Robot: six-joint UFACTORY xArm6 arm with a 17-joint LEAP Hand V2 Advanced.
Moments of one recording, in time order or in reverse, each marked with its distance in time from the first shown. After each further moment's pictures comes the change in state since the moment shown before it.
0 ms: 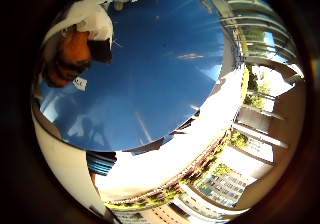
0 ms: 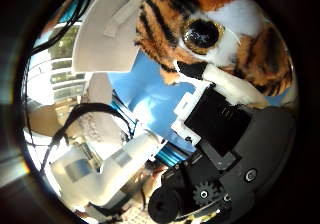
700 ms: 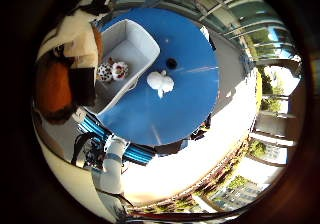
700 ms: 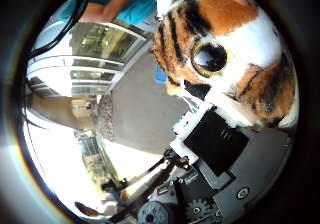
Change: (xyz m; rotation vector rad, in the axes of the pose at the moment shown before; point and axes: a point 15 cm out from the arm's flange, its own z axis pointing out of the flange) arm -0.207 -0.168 -0.200 0.169 -0.102 -0.033
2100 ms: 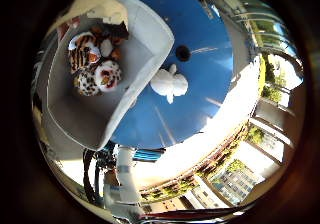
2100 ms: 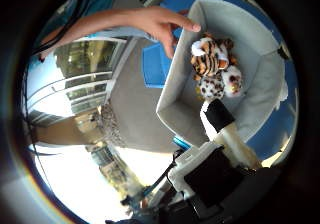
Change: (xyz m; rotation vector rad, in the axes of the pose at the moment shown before) arm 0.084 -0.013 0.065 -0.186 0.016 0.156
